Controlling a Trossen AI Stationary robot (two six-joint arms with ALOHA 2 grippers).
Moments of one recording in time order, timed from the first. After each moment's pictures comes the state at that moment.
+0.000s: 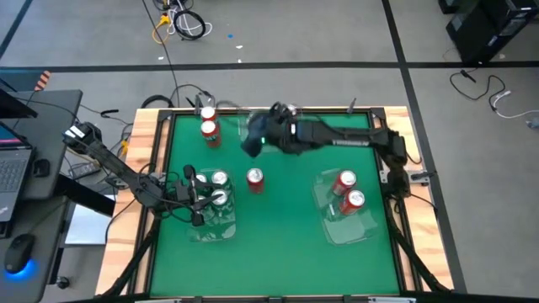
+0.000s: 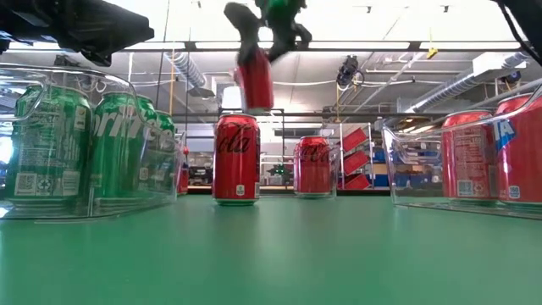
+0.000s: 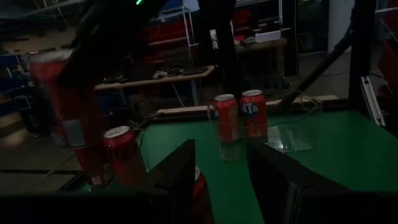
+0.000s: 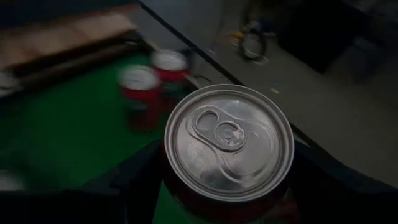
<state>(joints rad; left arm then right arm) -0.65 0.86 0.19 0.75 -0.89 0.17 -0.10 1.99 1.99 -0.76 0.66 0.33</state>
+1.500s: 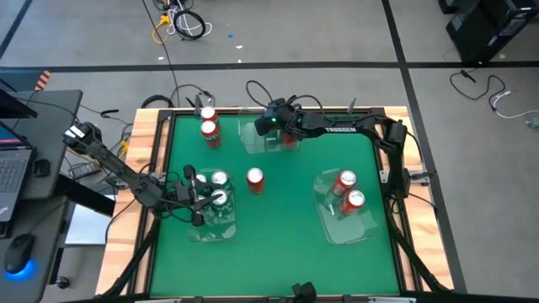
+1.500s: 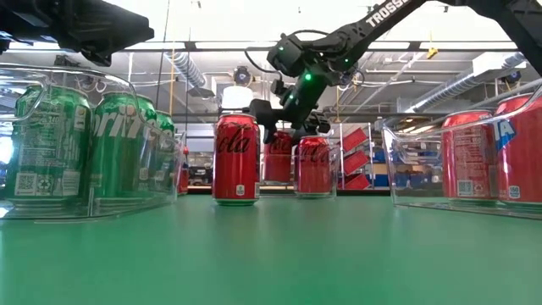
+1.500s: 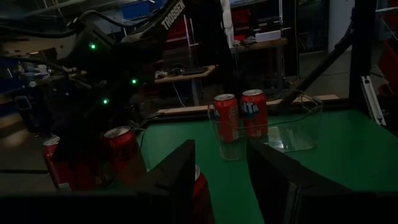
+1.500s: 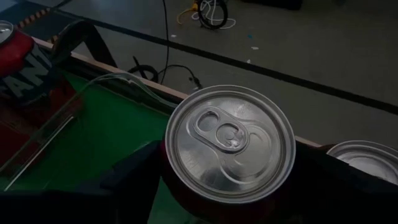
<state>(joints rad) -0.65 0.86 0.19 0.75 -0.89 0.17 -0.39 1.99 1.46 -0.18 0.53 0.52</state>
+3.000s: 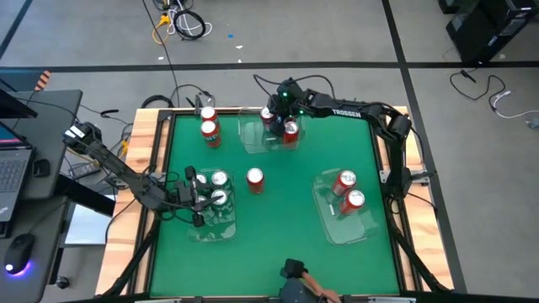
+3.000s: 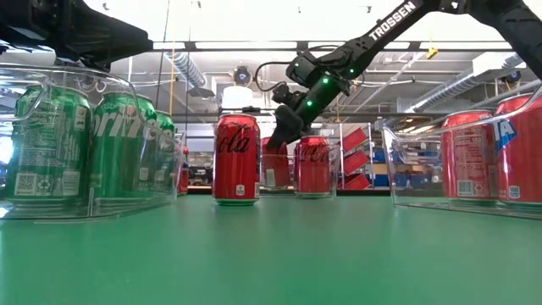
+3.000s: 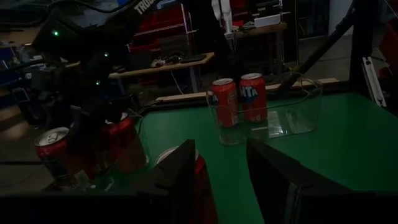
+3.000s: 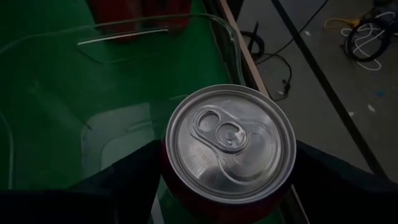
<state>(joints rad) -0.65 0.86 0.19 0.67 -0.89 0.12 -0.59 1.99 1.51 -0.24 -0.16 -0.29</state>
